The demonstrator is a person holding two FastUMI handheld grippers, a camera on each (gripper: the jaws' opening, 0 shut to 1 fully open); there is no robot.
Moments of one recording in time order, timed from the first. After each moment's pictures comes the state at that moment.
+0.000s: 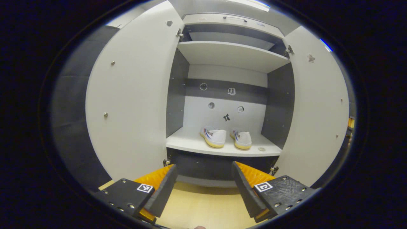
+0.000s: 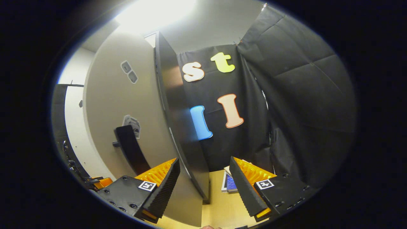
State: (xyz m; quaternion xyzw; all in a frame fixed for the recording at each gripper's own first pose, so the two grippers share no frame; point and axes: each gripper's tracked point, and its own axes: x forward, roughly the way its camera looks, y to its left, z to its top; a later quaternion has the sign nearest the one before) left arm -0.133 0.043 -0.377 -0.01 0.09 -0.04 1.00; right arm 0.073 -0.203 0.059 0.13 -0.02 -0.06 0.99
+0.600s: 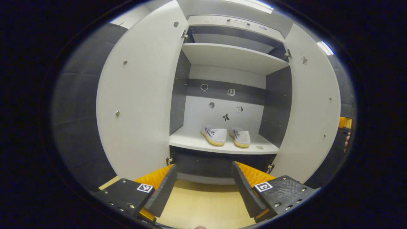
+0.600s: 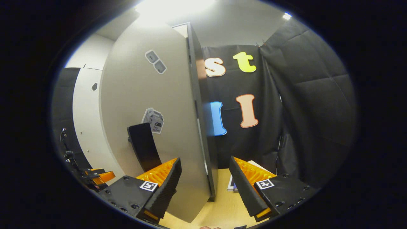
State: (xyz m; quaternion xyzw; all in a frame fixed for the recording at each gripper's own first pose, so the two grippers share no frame) left arm -0.153 0.065 -0.367 -0.02 0.08 -0.05 1.00; right arm 0.083 -0.134 0.071 0.06 0.00 -0.03 1.00
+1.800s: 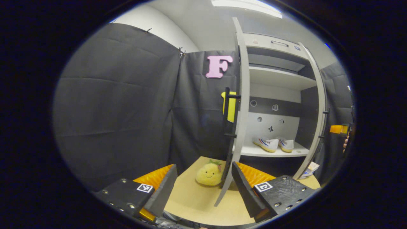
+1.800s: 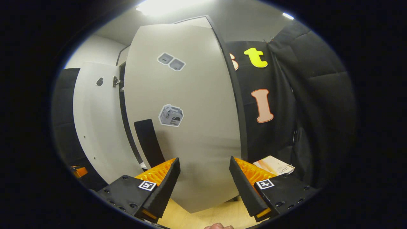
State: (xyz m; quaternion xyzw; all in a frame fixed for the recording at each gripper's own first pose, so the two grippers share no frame) left arm -0.227 0.297 -0.311 -0.01 0.04 0.09 1.00; right arm 0.114 -0.043 0.064 0.09 0.00 -0.02 1.00
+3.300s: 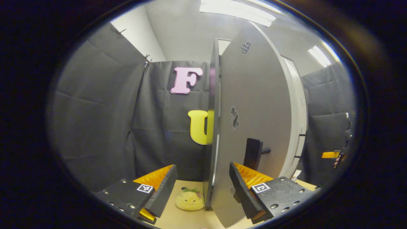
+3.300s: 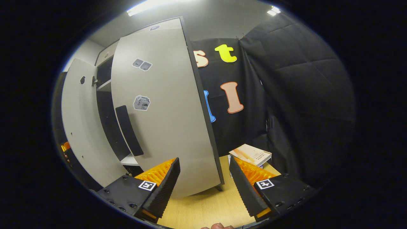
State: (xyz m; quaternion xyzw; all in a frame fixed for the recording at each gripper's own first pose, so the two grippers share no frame) left arm -0.097 0.252 -0.213 0.02 -0.02 -0.10 0.99; right arm 0.082 -0.084 0.010 0.12 0.03 -0.13 0.98
